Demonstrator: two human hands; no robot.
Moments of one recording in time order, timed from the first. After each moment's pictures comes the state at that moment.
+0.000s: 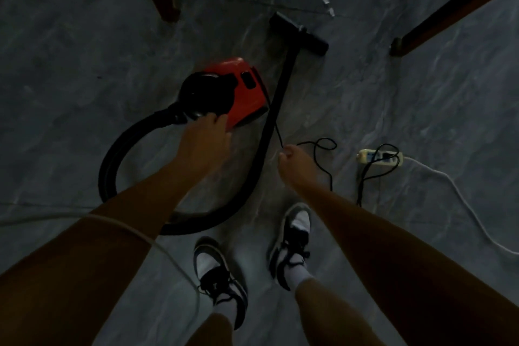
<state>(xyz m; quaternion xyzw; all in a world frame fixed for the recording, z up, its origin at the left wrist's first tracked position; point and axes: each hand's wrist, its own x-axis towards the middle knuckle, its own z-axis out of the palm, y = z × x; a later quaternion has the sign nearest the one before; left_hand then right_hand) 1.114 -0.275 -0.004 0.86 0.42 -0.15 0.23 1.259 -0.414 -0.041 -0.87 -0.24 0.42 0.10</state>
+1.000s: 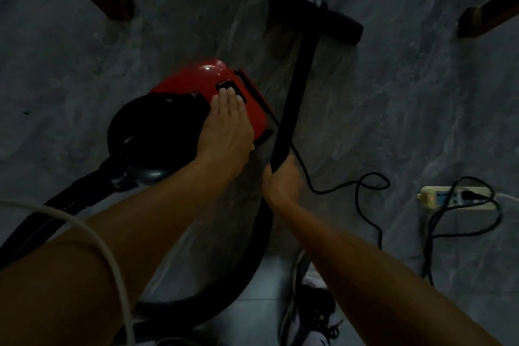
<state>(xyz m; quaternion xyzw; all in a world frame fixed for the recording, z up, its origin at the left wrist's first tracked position) 1.244 -0.193 -0.206 0.91 0.27 -0.31 -0.04 1.288 -0.314 -0.295 -0.91 -0.08 0.36 0.18</state>
